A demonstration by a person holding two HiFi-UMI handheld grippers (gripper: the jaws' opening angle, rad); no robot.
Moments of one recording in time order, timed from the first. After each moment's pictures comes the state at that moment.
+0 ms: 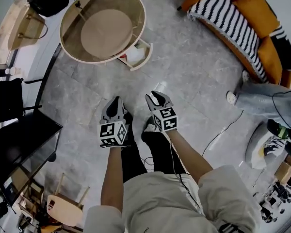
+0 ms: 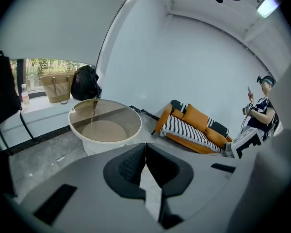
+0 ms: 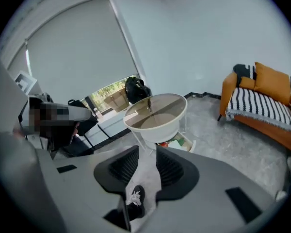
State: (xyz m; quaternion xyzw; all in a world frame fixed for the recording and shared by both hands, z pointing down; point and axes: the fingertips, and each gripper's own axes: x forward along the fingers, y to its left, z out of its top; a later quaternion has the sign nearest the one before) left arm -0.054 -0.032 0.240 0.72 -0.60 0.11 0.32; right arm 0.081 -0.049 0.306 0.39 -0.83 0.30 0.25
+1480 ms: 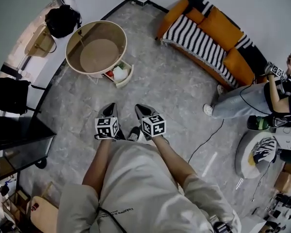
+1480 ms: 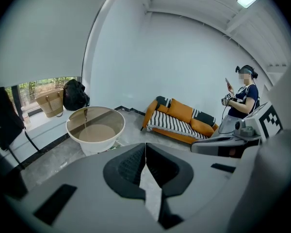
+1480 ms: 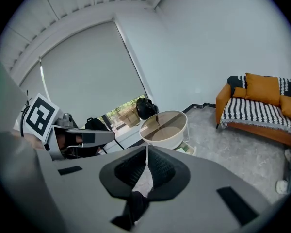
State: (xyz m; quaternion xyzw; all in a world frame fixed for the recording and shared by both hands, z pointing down) left arm 0.072 0.103 0.095 0.75 -0.57 0.17 0.28; right arm 0.183 0.103 0.104 0.38 -0.86 0.29 0.16
